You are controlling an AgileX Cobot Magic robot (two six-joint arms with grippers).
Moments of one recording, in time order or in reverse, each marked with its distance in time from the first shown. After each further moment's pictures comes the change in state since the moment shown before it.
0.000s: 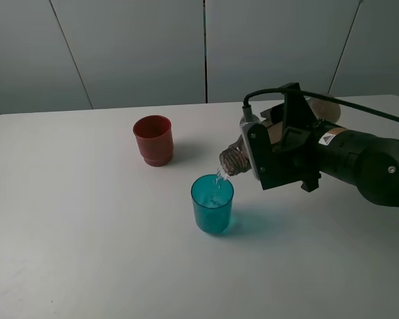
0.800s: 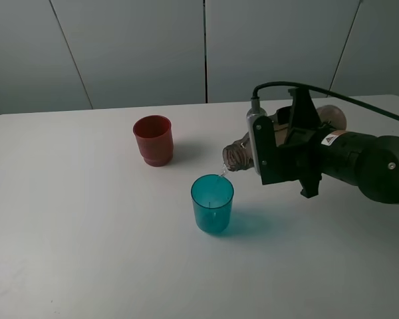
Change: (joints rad) left arm 0.000 0.000 0.000 0.000 0.000 0.000; right arm -0.007 0.000 0.000 0.066 0.040 0.067
